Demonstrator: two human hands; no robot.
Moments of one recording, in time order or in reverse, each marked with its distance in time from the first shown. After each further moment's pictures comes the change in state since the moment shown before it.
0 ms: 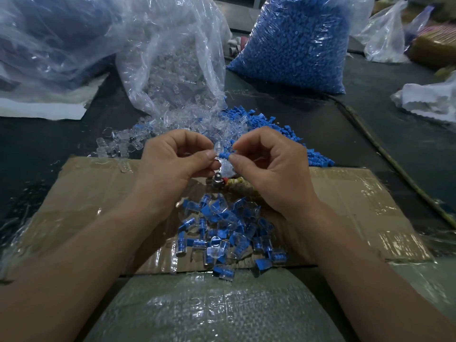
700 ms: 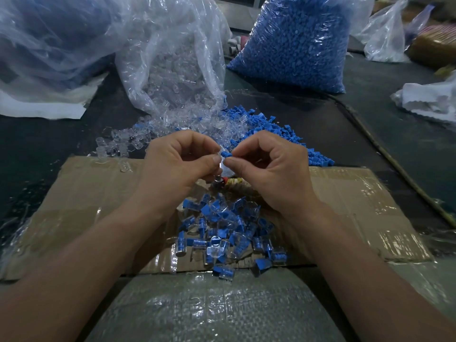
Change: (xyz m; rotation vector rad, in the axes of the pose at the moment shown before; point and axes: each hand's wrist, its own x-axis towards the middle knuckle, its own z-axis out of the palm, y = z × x) left_hand -0.008 0.006 0.003 0.156 -0.033 0.076; right_hand 0.000 0.002 0.000 -0.042 -0.003 -0.057
